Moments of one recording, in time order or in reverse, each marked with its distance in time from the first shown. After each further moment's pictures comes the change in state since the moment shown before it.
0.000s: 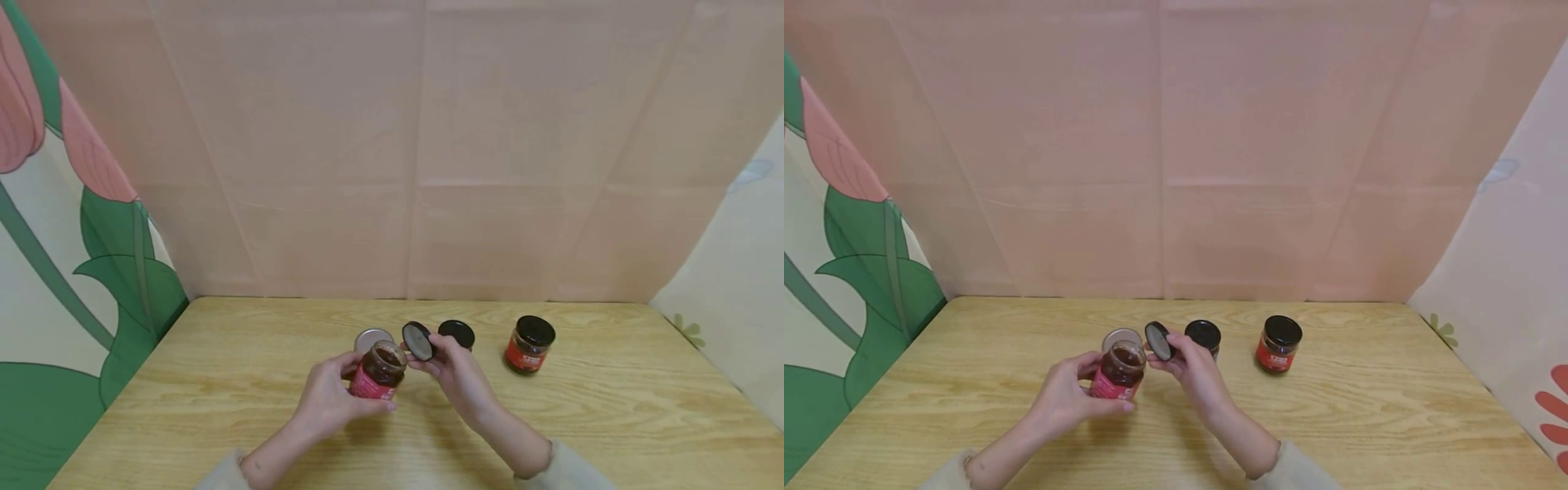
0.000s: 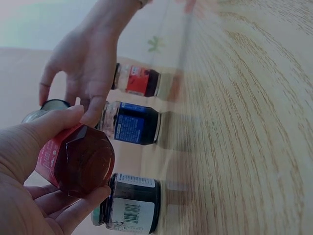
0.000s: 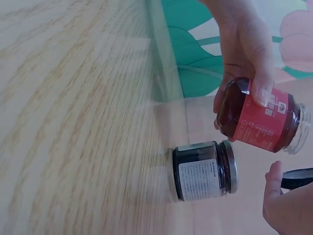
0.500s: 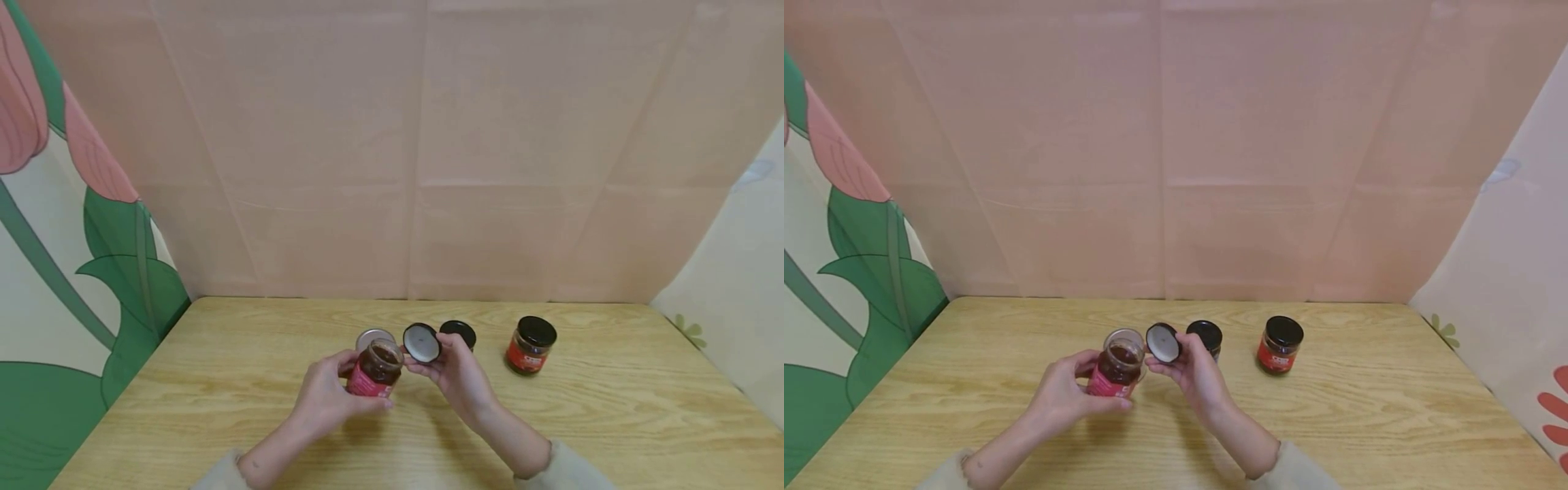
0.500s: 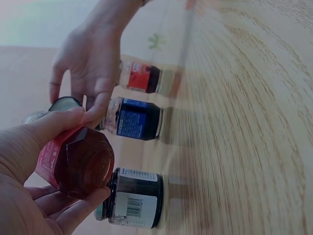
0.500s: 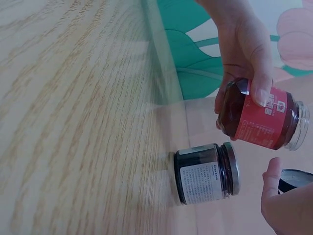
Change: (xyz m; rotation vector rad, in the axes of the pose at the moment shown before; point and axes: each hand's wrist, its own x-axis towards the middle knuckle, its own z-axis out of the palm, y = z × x) left_hand 0.000 -0.002 -0.004 -0.004 0.017 0.006; right_hand 0.001 0.002 -0.003 0.113 -0.019 0.057
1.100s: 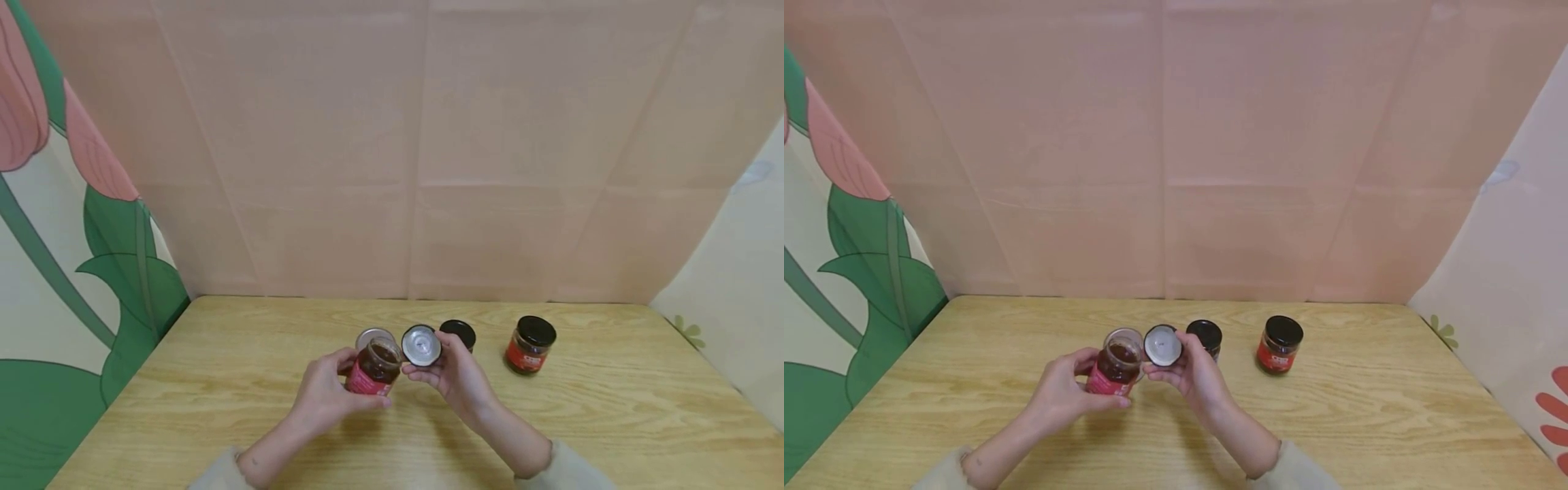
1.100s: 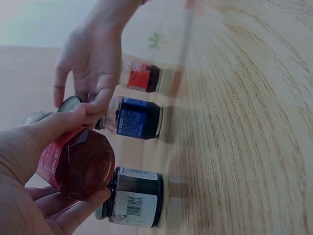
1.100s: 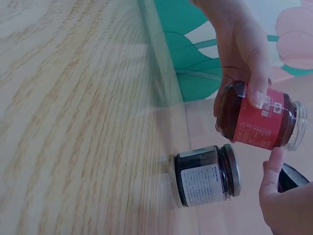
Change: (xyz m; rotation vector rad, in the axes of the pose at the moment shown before) left_hand 0.002 -0.001 -0.001 0.018 0.006 0.005; right_hand 0.000 -0.001 0.001 0.005 -0.002 0.105
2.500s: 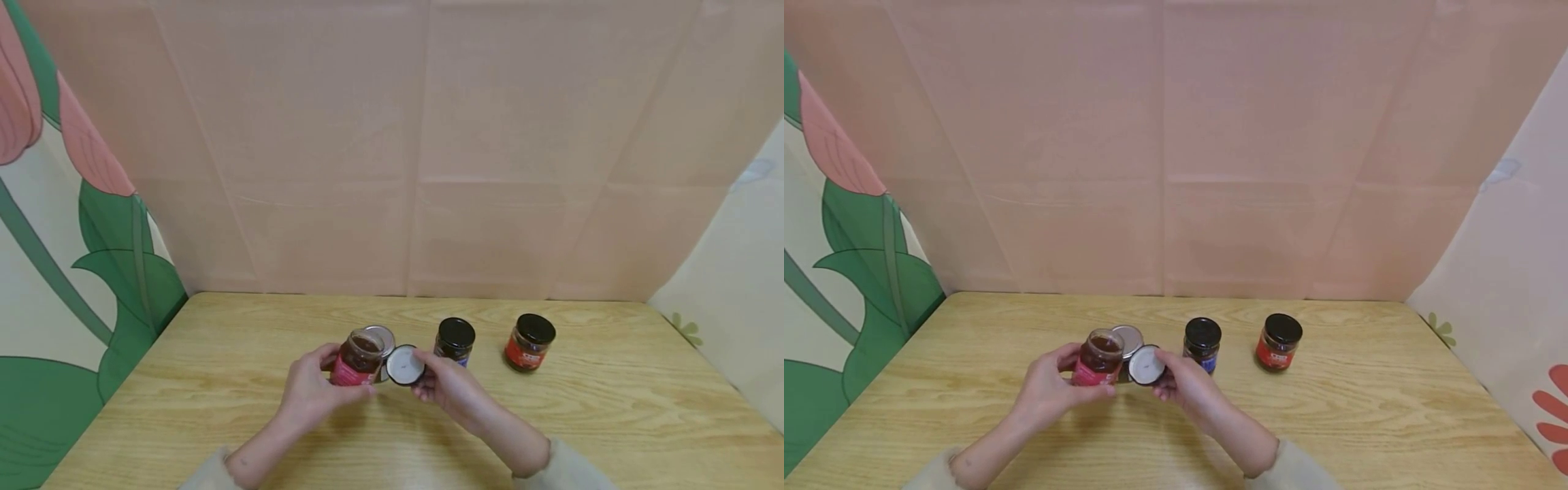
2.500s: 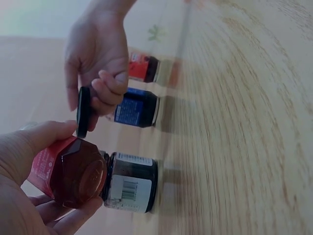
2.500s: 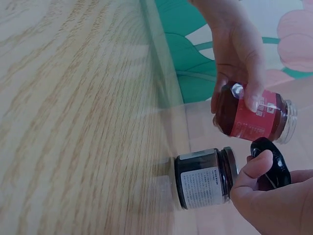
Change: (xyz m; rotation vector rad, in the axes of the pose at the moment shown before) left_hand -0.003 -0.006 -0.008 -0.012 0.156 -0.088; right_hand 0.000 0.008 0.004 -0.246 0.045 0.190
